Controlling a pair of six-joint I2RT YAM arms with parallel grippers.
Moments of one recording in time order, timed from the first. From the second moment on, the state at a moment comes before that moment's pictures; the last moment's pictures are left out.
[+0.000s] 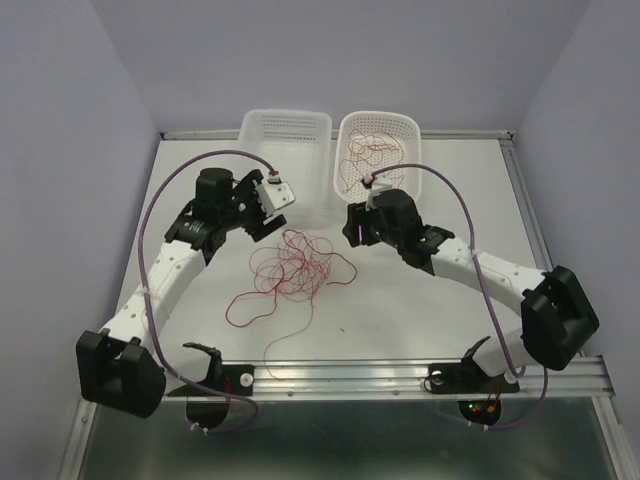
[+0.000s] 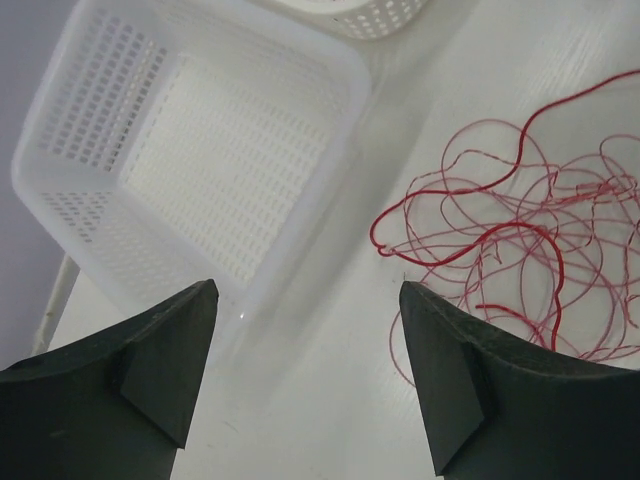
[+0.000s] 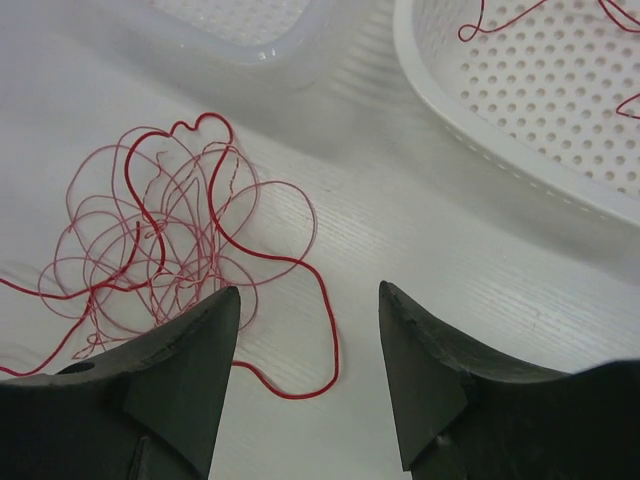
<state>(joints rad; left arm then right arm) -0.29 1.15 0.99 -0.35 0.41 0.74 0.69 1.45 0.96 -0.02 0.09 0.28</state>
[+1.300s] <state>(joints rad) -0.35 1.72 1.34 -0.97 0.57 1.67 0.68 1.28 0.84 0.10 0.07 0.31</state>
